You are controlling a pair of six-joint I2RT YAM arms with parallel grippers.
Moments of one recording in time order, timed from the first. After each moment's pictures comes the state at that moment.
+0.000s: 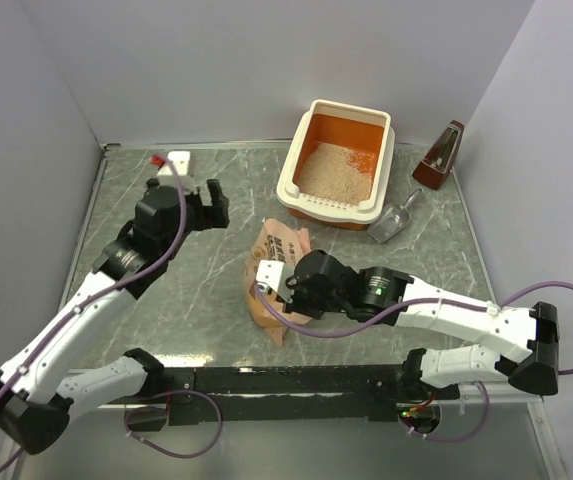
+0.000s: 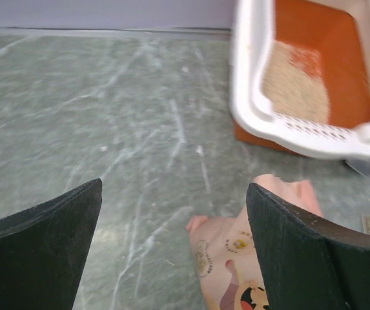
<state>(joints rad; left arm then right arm) -0.57 0.97 1.04 -0.34 -0.39 -0.32 1.18 1.18 1.08 -0.64 0.08 -0.28</state>
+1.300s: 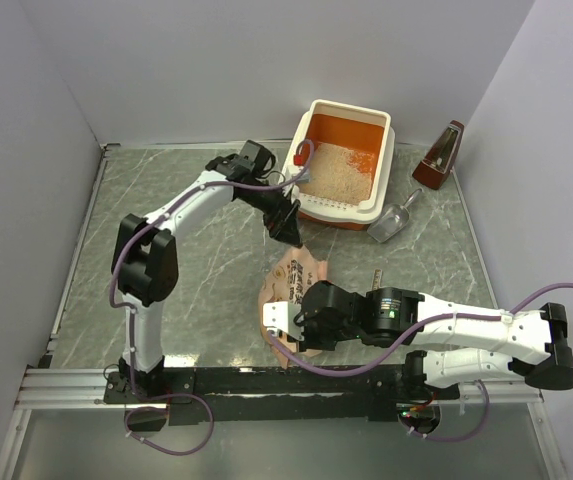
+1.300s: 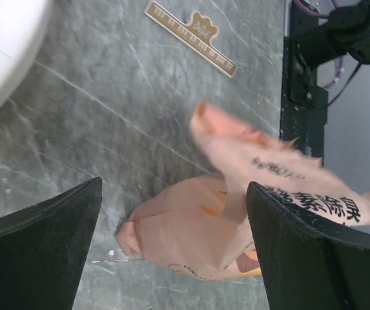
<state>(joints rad) -0.53 2.00 1.79 -0.82 0.97 0.40 1.35 1.08 1.00 -0.78 -0.02 -0.27</state>
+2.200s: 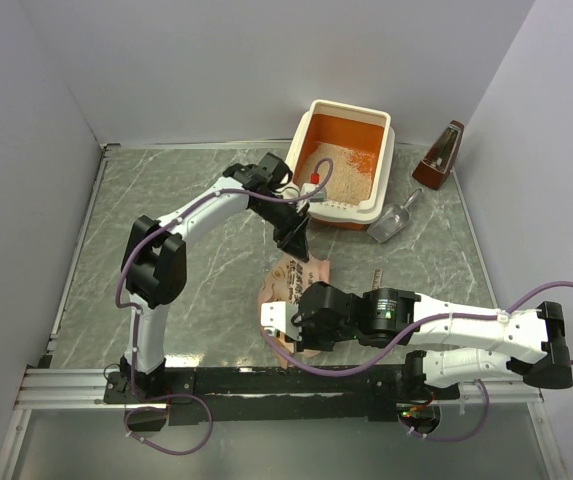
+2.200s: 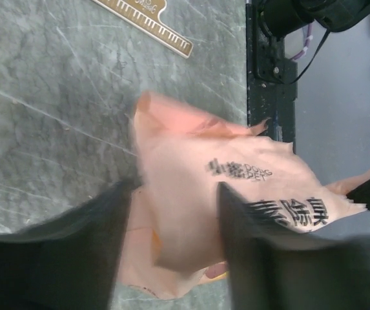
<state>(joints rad) -0.62 2.04 1.81 -0.95 0.99 0.47 1.35 1.09 0.99 -0.76 -0.02 -0.26</state>
